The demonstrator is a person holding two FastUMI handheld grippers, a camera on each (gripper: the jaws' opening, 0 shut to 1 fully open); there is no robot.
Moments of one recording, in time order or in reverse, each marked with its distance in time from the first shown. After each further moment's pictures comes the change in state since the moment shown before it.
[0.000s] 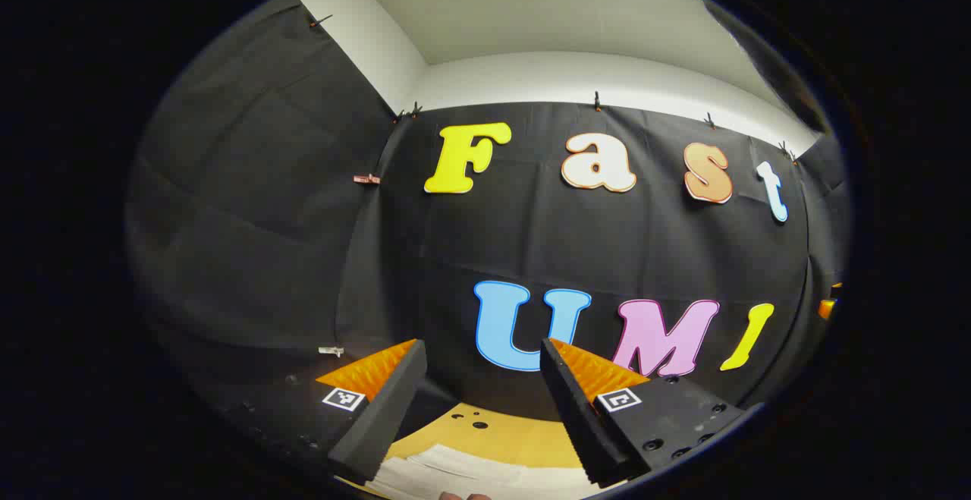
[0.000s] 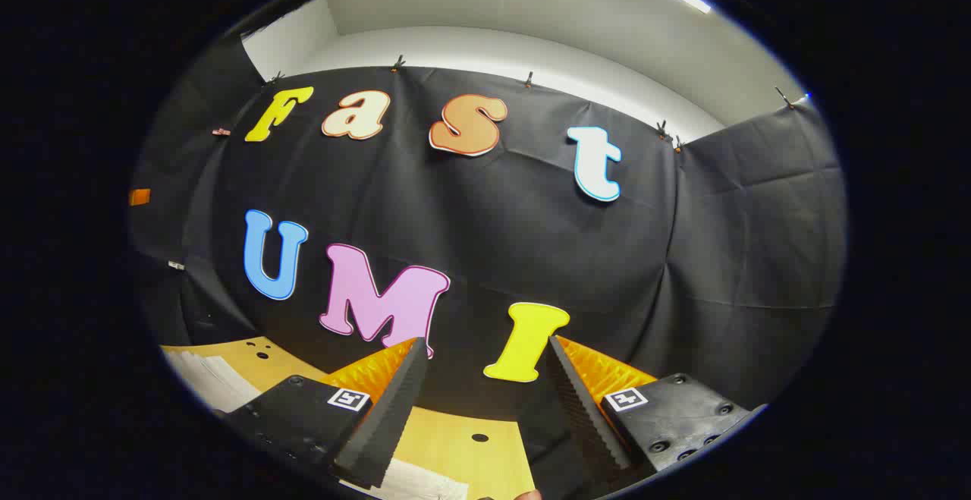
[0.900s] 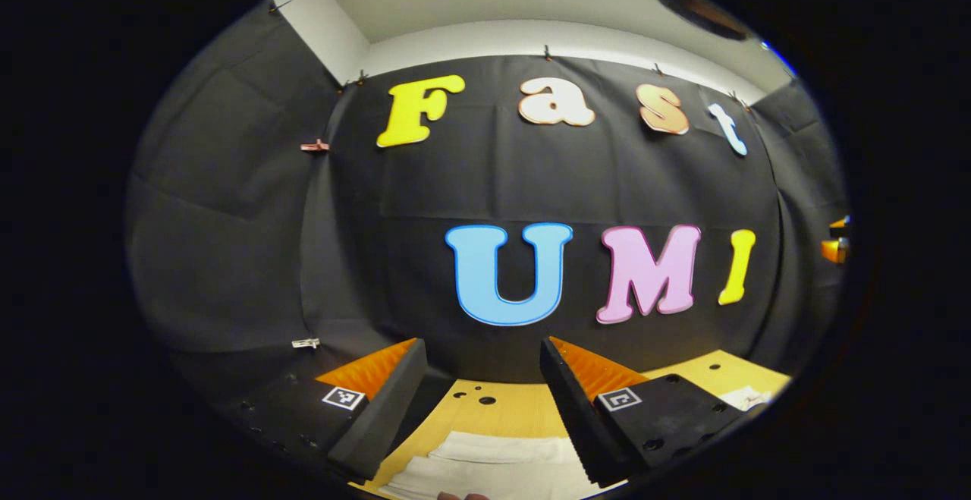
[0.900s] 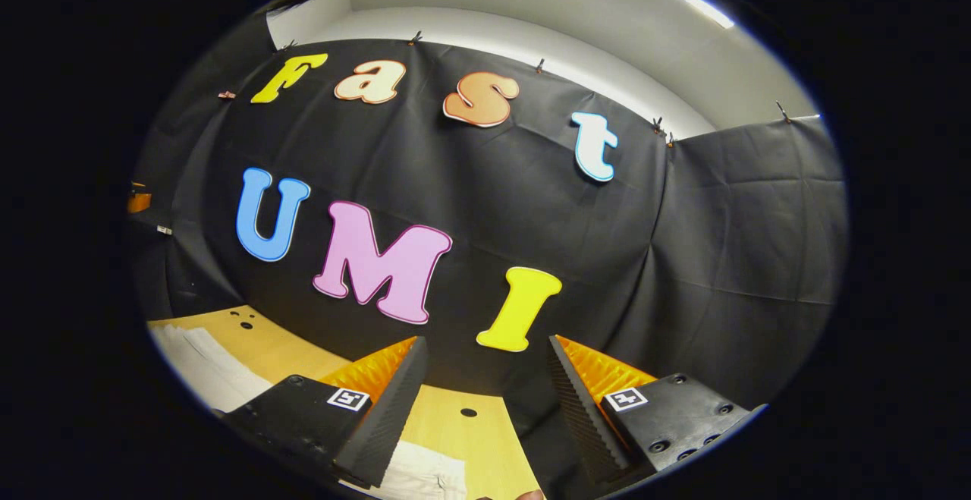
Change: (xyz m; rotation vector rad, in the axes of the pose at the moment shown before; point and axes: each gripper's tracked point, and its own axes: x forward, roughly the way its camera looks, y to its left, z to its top) left arm 0.026 0.033 -0.121 0.189 0.114 -0.242; right arm -0.052 0.051 -0.062 -0.110 0.107 -0.056
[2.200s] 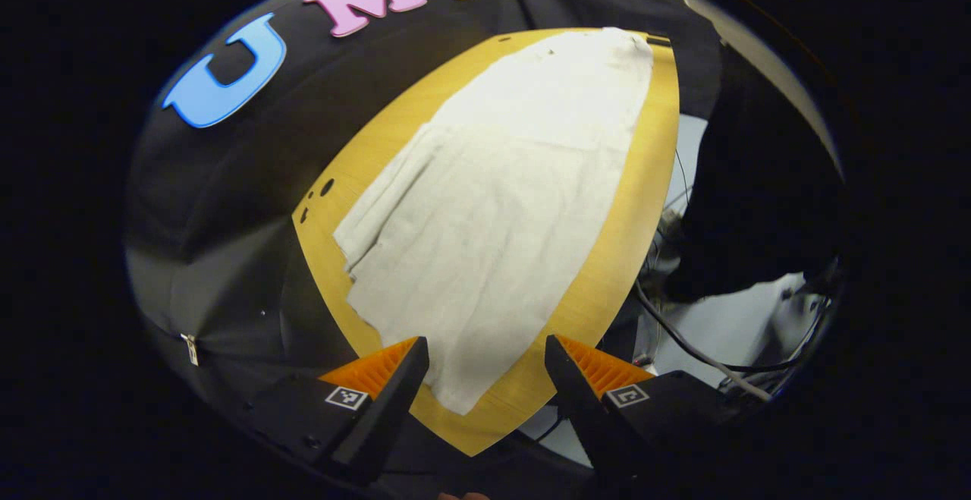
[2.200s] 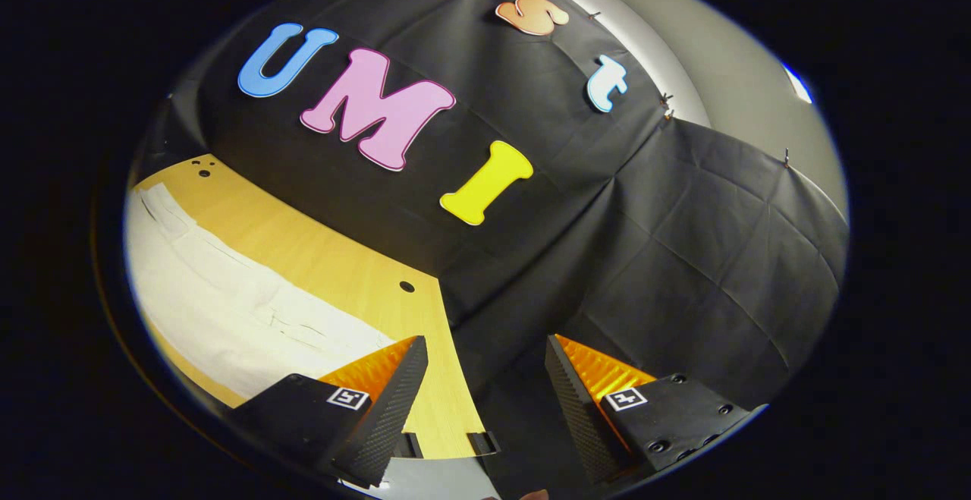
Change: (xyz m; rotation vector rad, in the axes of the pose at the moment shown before) left arm -0.090 0.101 -0.433 0.884 0.844 -0.807; right arm -0.105 0.011 -0.136 -0.292 0.427 -0.255
